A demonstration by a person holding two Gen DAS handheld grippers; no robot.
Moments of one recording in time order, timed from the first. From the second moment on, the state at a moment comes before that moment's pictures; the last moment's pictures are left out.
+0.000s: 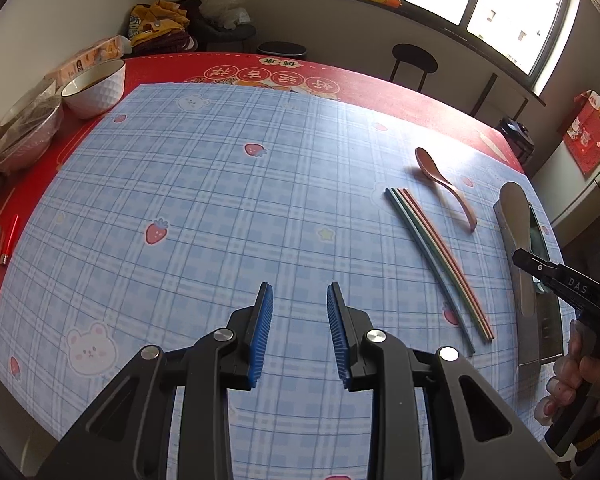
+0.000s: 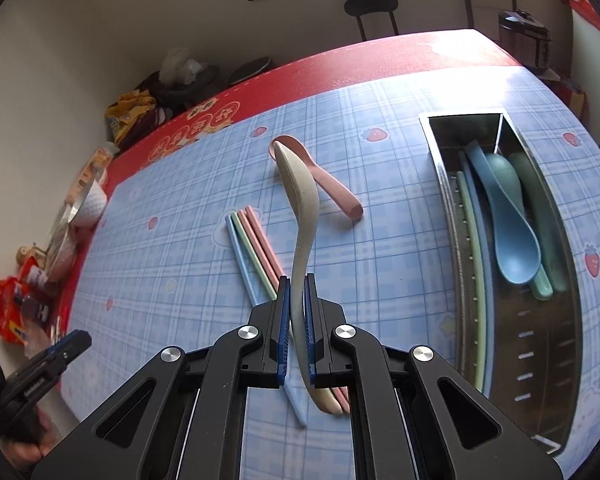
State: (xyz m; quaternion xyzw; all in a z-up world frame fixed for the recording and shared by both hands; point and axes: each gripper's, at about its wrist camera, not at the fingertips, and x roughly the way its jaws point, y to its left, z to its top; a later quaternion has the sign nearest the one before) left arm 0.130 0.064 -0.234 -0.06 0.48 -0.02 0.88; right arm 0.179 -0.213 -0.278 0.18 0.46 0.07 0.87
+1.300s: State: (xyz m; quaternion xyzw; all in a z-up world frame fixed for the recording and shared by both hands) left arm 0.216 -0.067 -0.290 -0.13 0.53 -0.04 0.84; right arm 0.180 -0.298 -0.259 0.18 0.43 0.12 0.88
